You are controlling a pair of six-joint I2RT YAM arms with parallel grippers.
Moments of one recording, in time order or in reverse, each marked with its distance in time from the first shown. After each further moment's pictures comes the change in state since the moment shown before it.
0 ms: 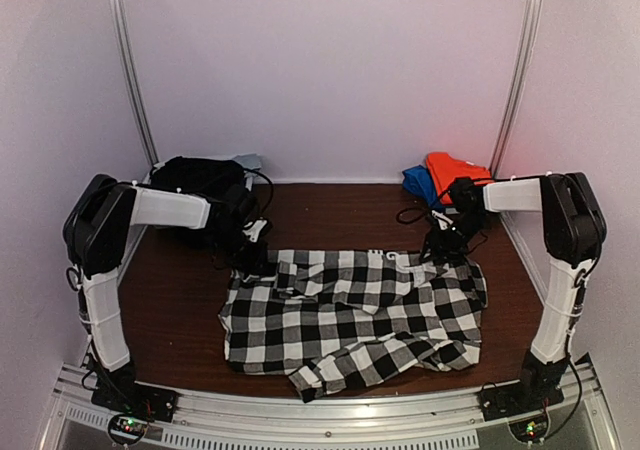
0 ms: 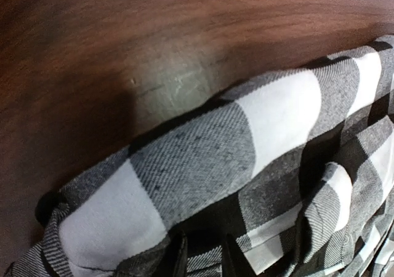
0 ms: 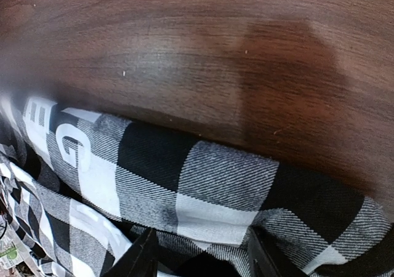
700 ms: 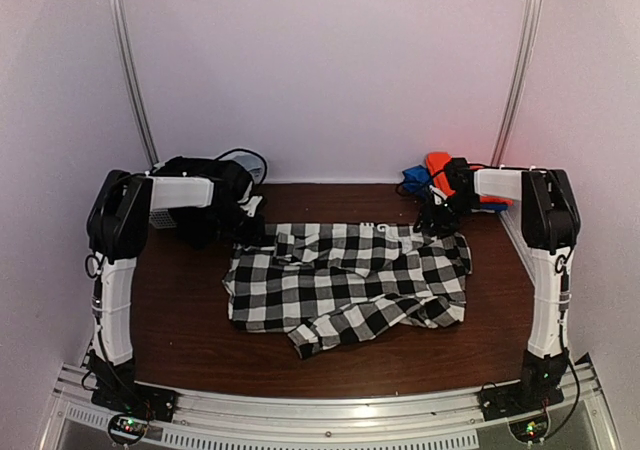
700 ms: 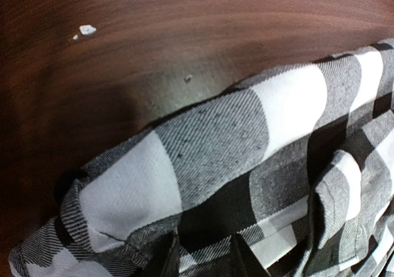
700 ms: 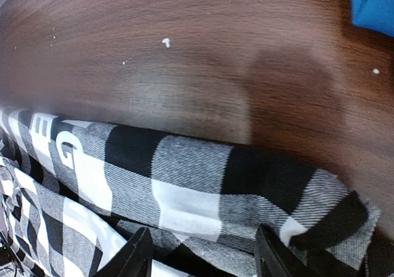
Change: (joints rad) left arm 0.121 0.227 0.343 -0.067 -0.029 0.088; right arm -0.047 0.249 0.380 0.031 0.017 0.050
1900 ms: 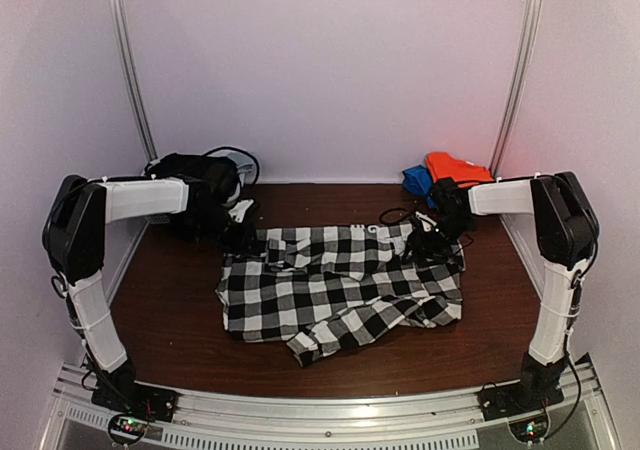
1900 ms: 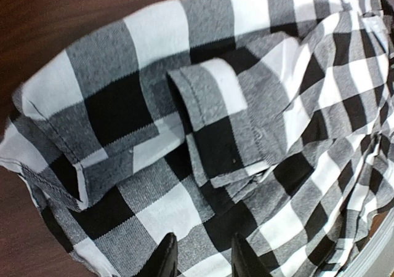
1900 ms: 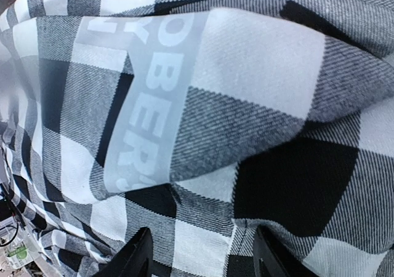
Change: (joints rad) left arm -0.048 -0.347 -0.290 -0.050 0.092 -0.024; right arm 0.155 -0.244 -0.368 0.013 -0.038 0.072
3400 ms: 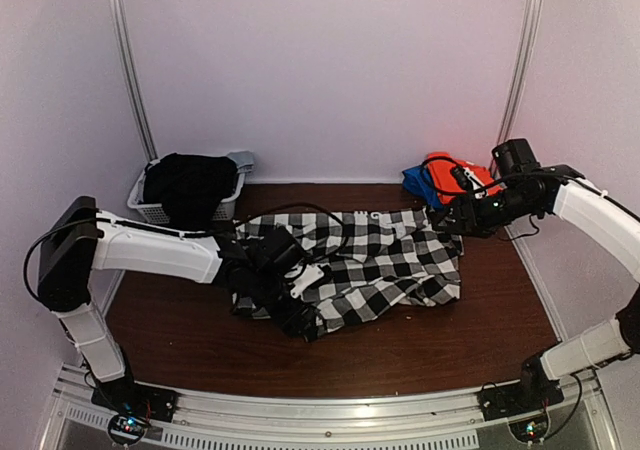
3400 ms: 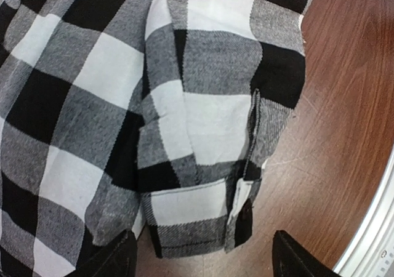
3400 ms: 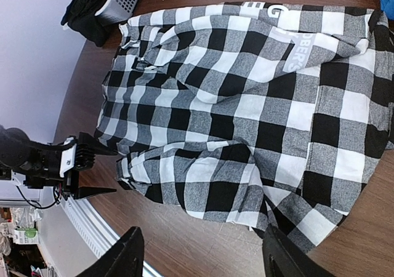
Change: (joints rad) left arm -0.549 -0.137 -0.267 0.188 -0.183 0.109; right arm -0.038 -0.652 -0.138 -0.158 -0.117 -0.038
